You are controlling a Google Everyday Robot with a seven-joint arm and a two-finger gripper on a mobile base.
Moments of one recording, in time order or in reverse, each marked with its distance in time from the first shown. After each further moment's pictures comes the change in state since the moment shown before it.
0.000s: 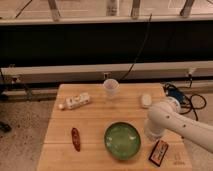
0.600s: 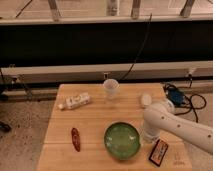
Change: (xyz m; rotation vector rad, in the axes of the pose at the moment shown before) arm -0.018 0.002 0.015 -0.034 -0.017 -0.051
